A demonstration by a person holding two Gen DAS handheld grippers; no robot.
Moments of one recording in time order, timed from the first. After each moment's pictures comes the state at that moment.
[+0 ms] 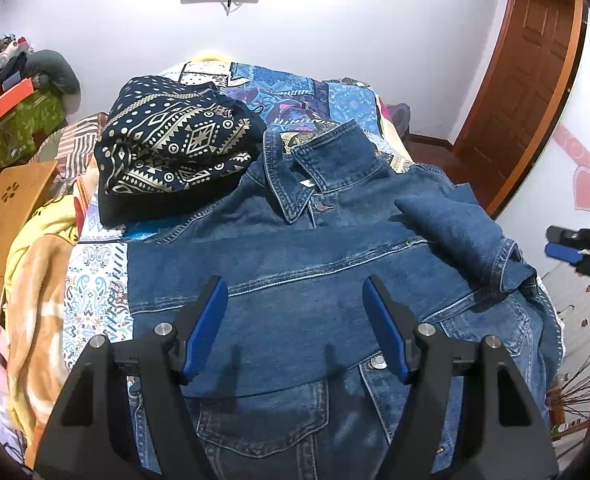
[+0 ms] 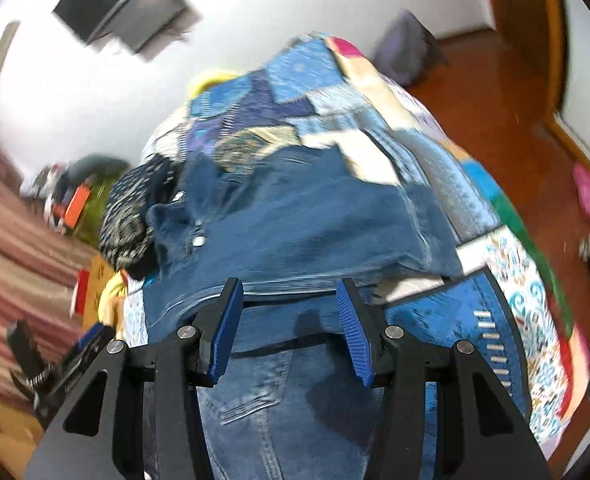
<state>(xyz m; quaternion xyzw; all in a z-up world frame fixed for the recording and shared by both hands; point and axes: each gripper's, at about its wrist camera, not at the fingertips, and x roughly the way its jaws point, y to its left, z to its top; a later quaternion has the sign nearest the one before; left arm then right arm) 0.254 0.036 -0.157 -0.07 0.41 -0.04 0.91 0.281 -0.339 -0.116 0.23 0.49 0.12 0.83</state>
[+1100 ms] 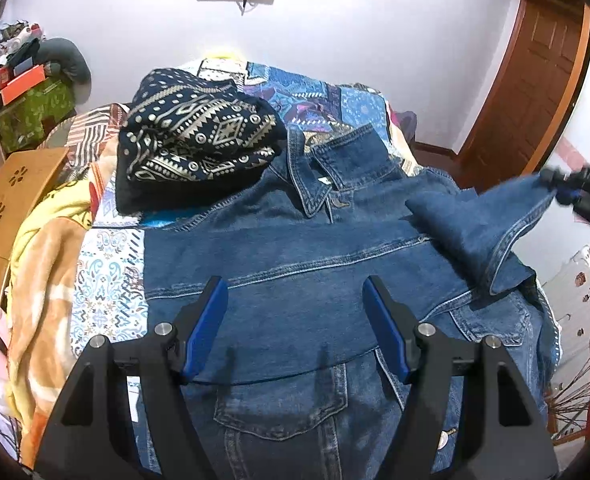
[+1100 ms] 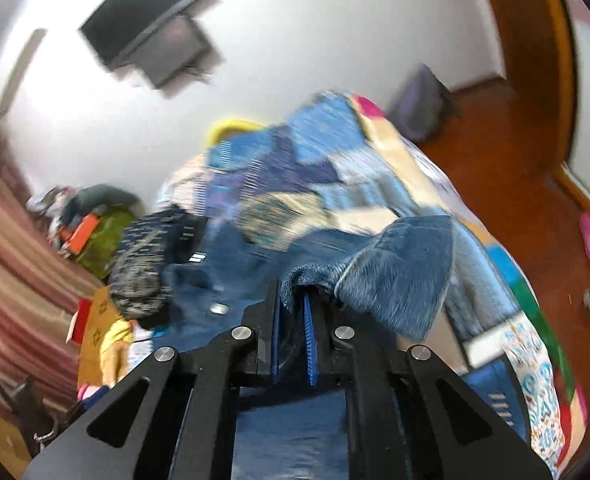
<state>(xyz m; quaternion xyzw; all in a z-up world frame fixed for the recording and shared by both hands) 0.234 0.058 -0.155 -0.09 0.40 -0.03 0.91 0.299 -0.314 -0.046 0.19 0.38 0.15 0.89</state>
